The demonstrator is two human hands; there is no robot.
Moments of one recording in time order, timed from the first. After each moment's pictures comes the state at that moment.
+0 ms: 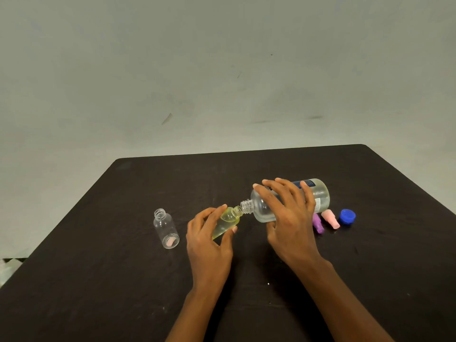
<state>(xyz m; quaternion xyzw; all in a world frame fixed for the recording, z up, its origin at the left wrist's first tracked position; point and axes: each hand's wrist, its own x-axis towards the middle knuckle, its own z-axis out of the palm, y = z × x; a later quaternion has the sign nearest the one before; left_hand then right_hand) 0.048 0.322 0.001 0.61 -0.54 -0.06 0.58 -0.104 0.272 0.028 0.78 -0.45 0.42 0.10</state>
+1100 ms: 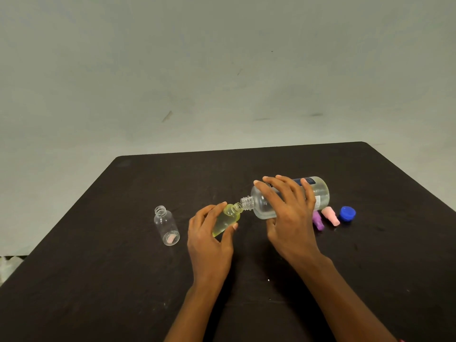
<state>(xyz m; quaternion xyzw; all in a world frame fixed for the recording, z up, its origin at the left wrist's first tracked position) 0.048 0.324 0.004 0.61 -0.54 -0.06 0.57 -0.104 0.271 0.026 0.77 -0.45 0.43 0.11</state>
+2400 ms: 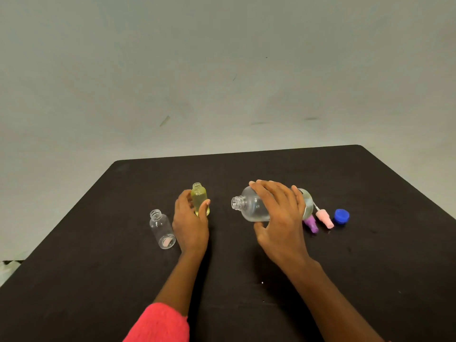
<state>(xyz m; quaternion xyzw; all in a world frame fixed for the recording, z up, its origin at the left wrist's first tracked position) 0.081 0.258 -0.008 0.68 -0.44 -0.09 0.58 -0.099 0.271 0.020 0.75 -0.43 0.49 0.06</state>
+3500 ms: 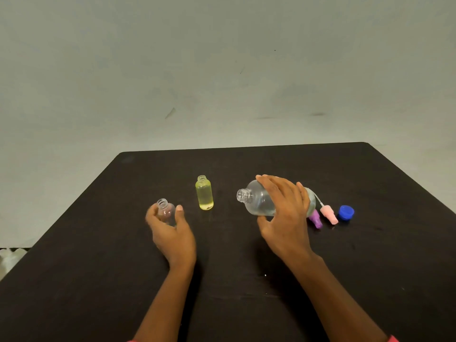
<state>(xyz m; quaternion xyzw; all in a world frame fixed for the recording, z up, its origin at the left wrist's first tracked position) 0.089 0.305 -0.001 0.66 -0.24 -0.12 0.70 -0.098 0.274 0.020 0.75 -0.45 0.49 0.03</state>
